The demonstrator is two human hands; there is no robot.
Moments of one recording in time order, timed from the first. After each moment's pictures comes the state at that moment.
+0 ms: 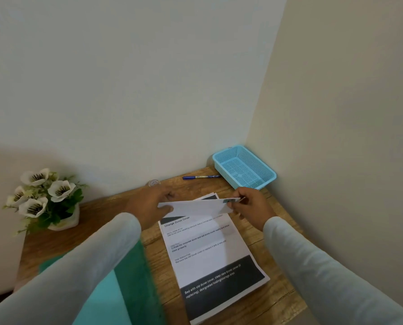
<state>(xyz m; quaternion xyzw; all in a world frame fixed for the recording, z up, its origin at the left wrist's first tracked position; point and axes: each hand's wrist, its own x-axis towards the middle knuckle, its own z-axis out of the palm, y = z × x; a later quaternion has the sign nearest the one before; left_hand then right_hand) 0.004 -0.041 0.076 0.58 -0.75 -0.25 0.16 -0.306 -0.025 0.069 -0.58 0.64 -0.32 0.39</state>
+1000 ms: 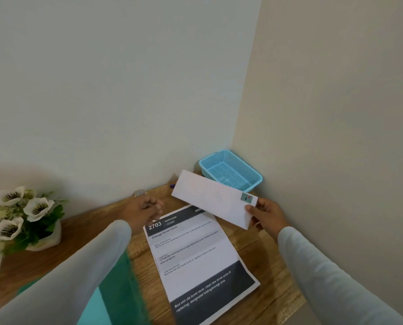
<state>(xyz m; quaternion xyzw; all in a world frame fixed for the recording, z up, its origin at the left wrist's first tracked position) -0.007 -0.067 0.045 0.62 -0.52 -0.50 0.31 -0.365 -0.011 0.051 -0.41 0.70 -0.40 0.43</state>
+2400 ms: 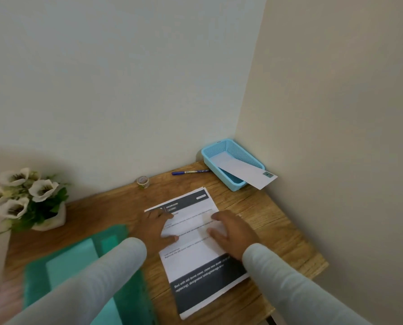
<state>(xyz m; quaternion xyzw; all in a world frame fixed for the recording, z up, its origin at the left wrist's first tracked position) -0.036 -0.009 0.013 0.63 -0.73 -0.26 -0.04 -0.288 0.037 0.040 -0.68 0.67 -0.10 0.28</state>
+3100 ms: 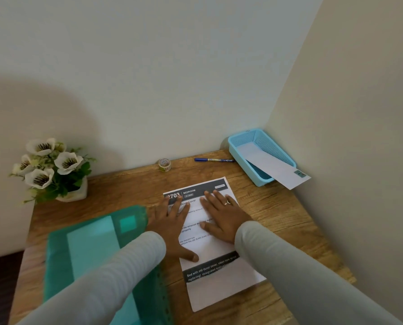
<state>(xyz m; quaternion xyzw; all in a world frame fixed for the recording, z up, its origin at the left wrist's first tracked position) -0.030 0.004 -0.024 0.62 -0.75 -0.18 -0.18 -0.244 -0.036 -0.015 -0.85 0.48 0.14 0.14</state>
